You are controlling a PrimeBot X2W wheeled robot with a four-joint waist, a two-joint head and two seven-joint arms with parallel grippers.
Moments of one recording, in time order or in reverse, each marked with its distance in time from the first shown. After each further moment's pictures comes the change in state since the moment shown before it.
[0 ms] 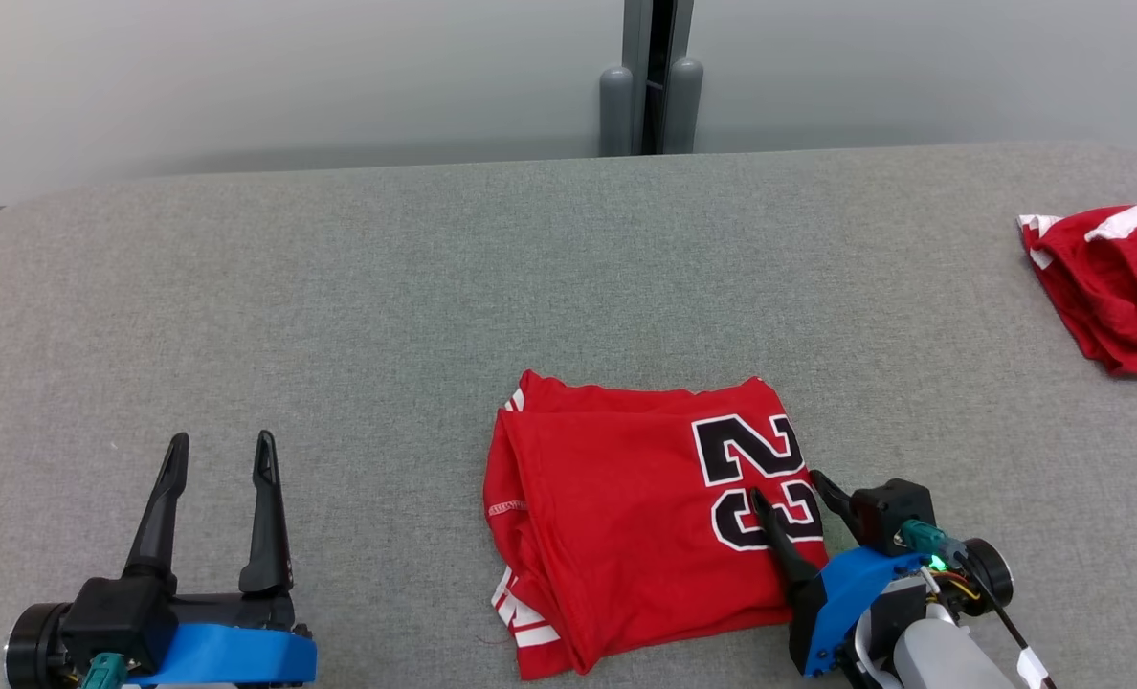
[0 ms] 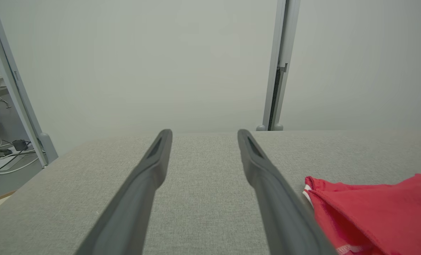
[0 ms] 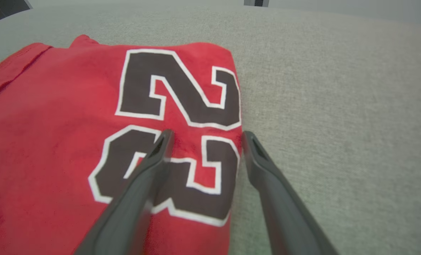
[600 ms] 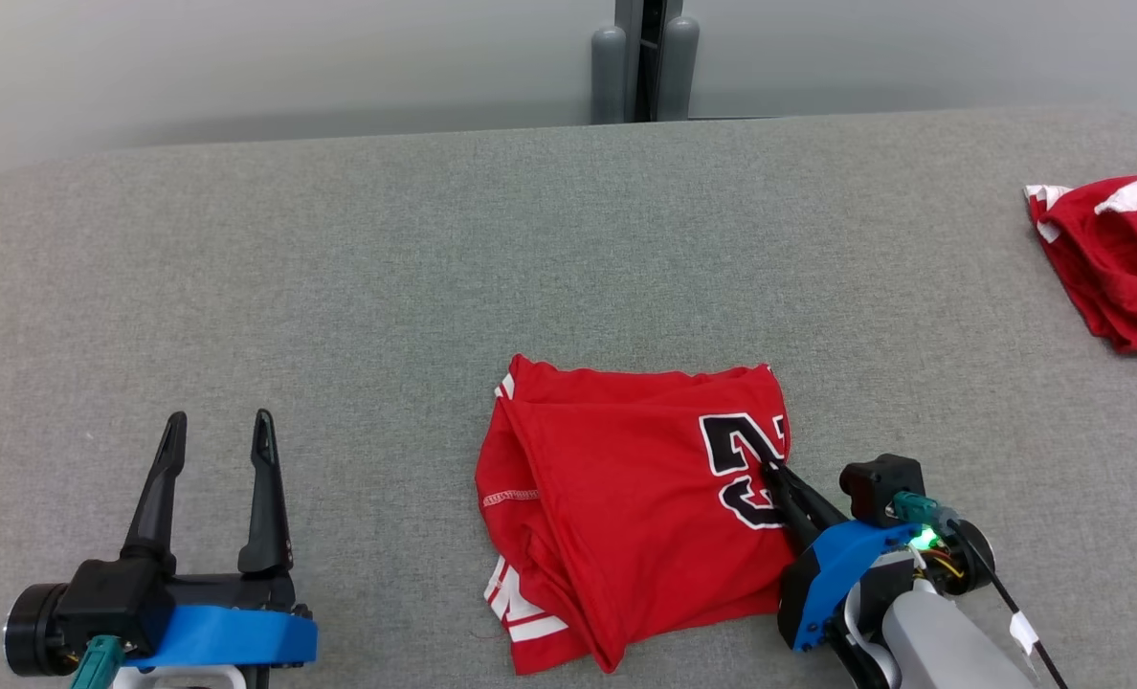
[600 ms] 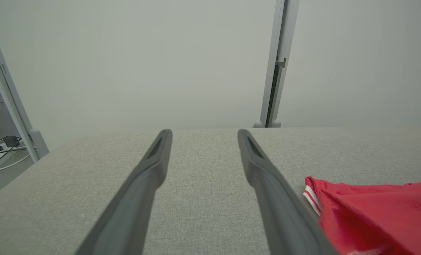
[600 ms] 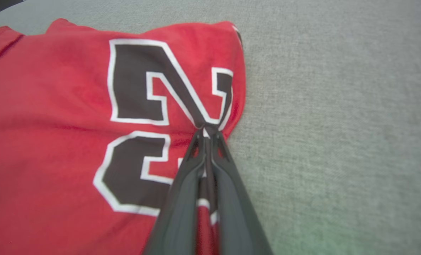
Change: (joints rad) left arm -0.033 0.000 -0.004 0.003 -0.010 0.004 0.000; right arm -0.101 -0.004 0.066 0.152 0.112 0.001 -0.013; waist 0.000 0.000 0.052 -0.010
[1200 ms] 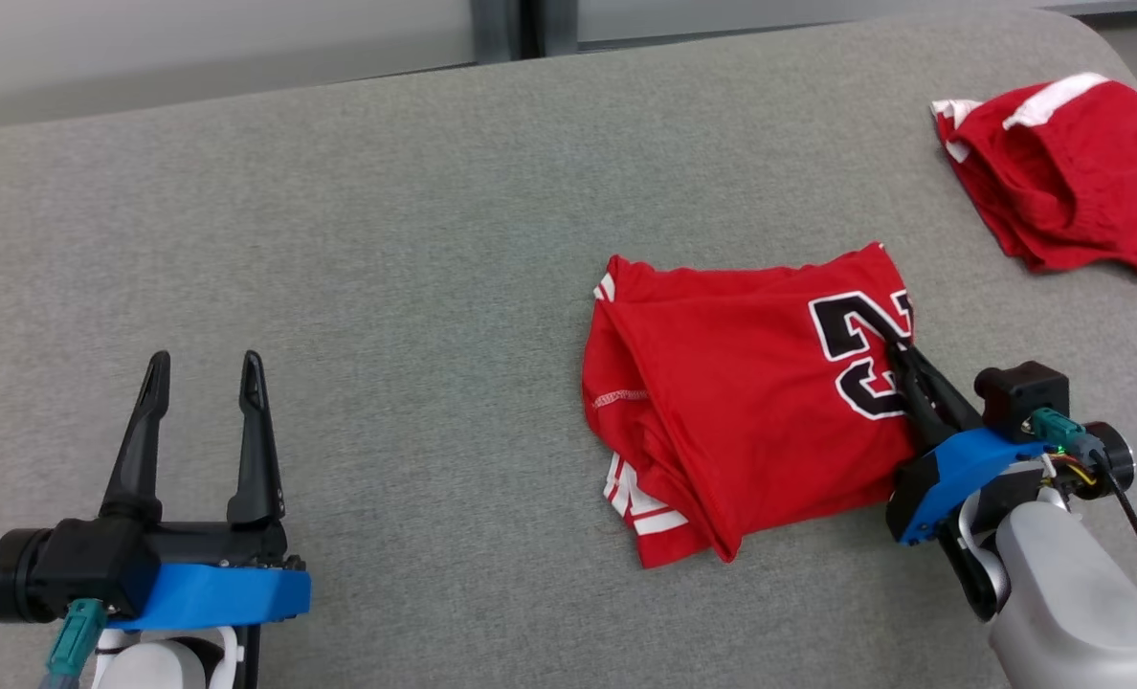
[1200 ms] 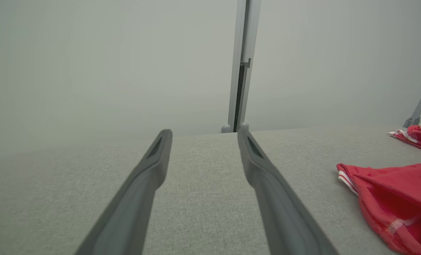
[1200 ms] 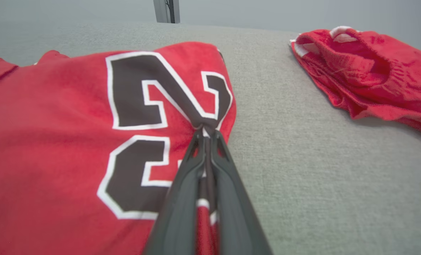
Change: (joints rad) left arm -0.057 0.000 0.004 -0.039 0.010 -0.009 0.000; right arm -0.079 -0.134 -0.091 -0.072 -0.028 -0.001 -0.078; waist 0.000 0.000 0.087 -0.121
